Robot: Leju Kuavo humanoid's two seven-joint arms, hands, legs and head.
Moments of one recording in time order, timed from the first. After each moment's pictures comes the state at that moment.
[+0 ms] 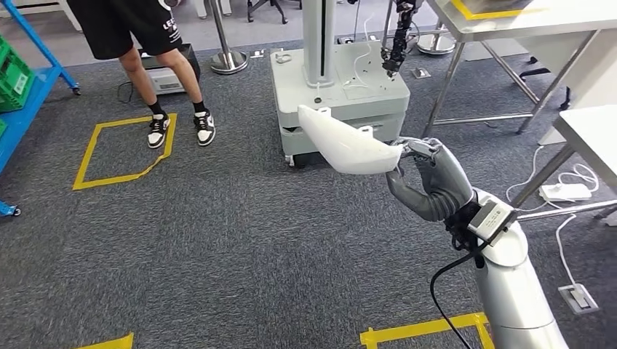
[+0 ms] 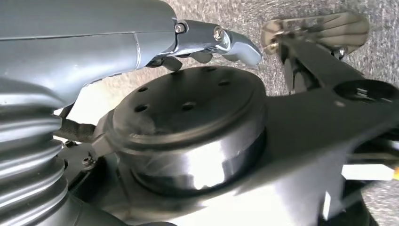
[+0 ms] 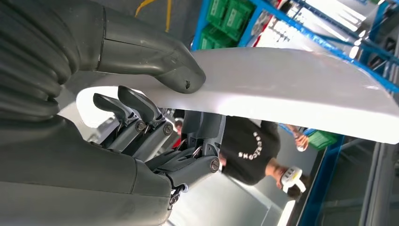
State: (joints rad) left arm -0.10 0.02 -1.03 -0.13 1.20 -0.05 -0.02; right arm -0.40 -0.14 0.32 -1.58 0.11 0.47 -0.63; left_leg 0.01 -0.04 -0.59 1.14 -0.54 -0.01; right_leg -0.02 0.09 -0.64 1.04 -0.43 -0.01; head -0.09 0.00
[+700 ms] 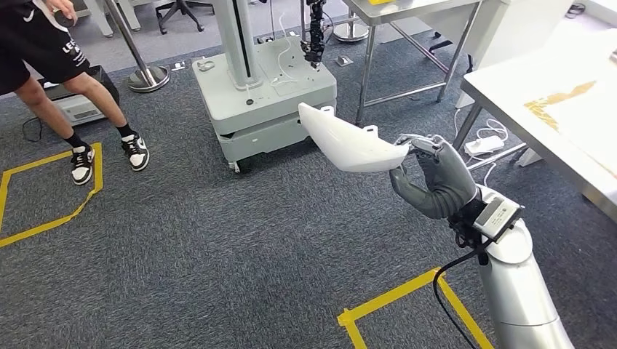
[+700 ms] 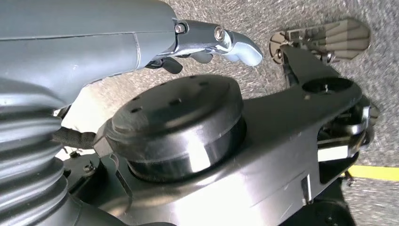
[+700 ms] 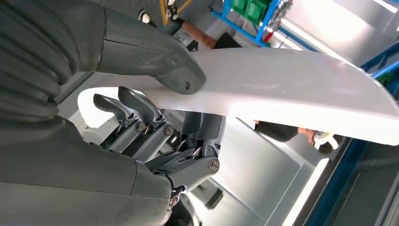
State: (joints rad) left arm -0.11 0.02 -1.03 -0.13 1.21 -0.05 -0.02; right arm -0.41 -0.16 0.32 -1.58 0.09 0.48 -0.63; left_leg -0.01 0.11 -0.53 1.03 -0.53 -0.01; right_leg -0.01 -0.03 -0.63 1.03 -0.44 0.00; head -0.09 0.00
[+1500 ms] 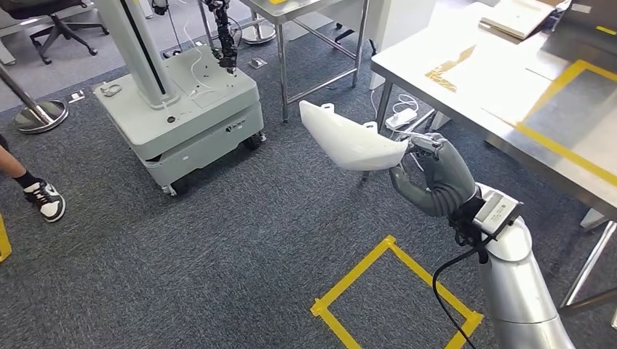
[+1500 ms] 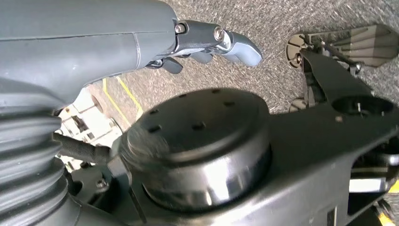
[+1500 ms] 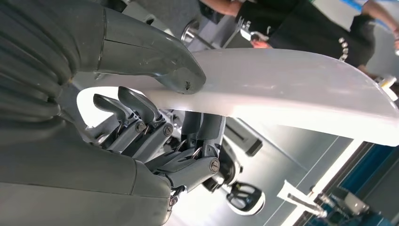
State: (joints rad) left arm -0.10 0.03 -1.05 -0.12 1.19 -0.05 0.01; right arm -0.42 -0.16 0.32 -1.56 0.09 0.48 -0.63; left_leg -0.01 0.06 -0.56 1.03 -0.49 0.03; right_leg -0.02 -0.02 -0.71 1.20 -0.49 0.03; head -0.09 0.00
